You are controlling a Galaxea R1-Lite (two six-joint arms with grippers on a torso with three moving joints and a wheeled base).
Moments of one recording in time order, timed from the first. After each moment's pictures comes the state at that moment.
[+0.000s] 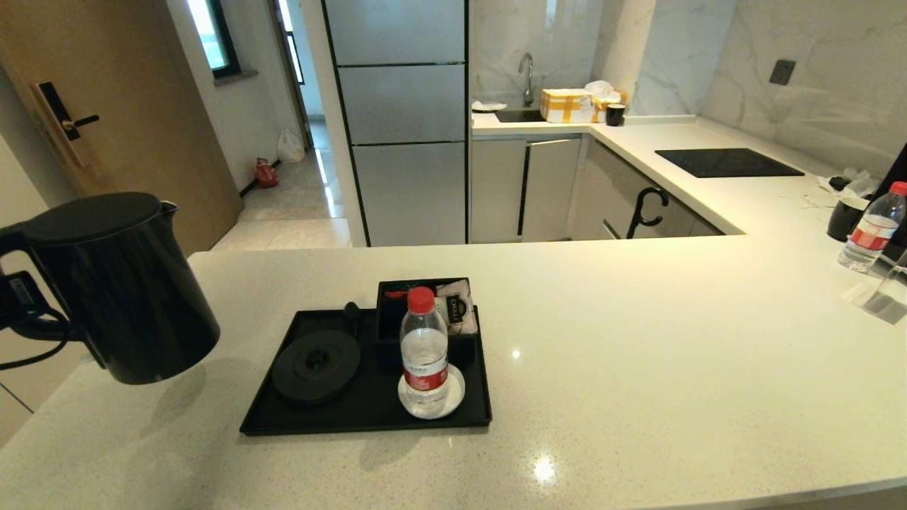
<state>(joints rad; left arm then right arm) 0.59 1.68 -0.75 -0.76 -0.08 -0.03 0.00 0.00 0.00 0.00 -0.02 0.05</state>
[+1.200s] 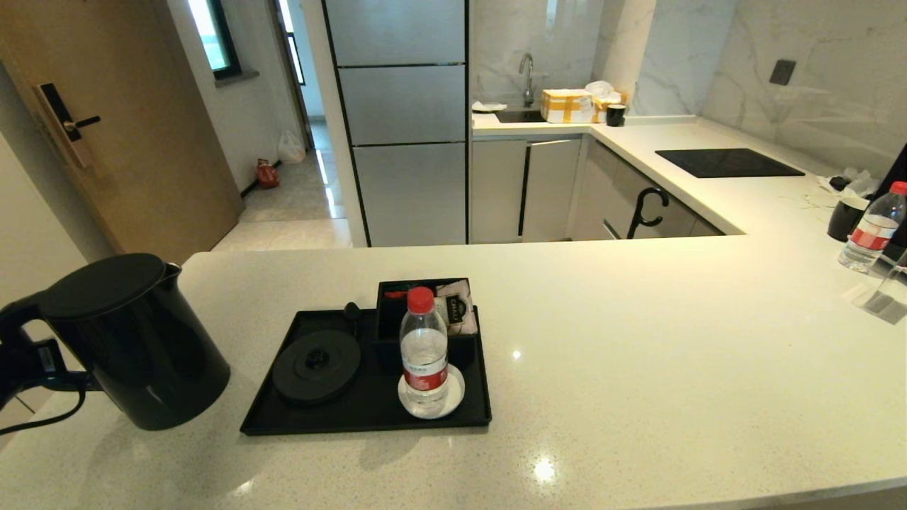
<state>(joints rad) 0.66 1.90 -0.57 -1.05 -0.17 0.17 0.00 0.00 0.00 0.00 -0.02 0.05</state>
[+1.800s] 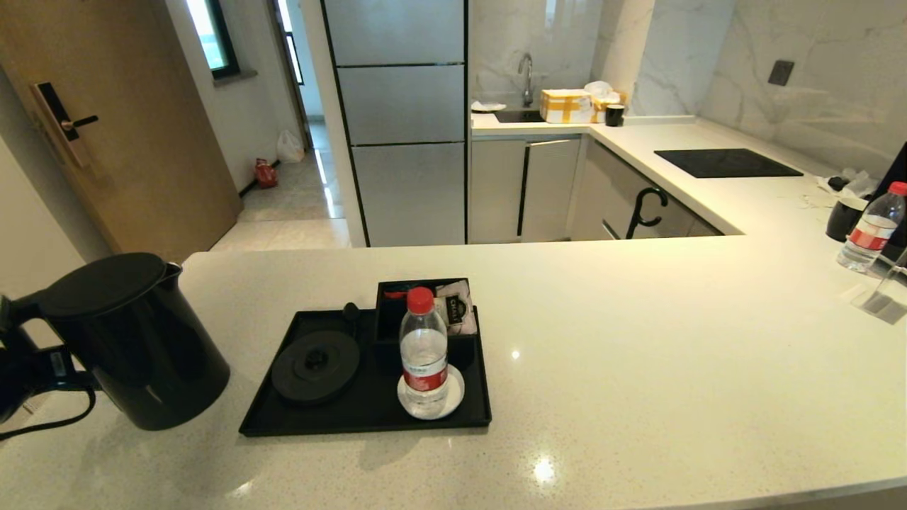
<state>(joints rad) 0.65 1.92 -0.57 -1.06 -0.10 0.17 0.00 0.00 0.00 0.00 -0.02 0.05</state>
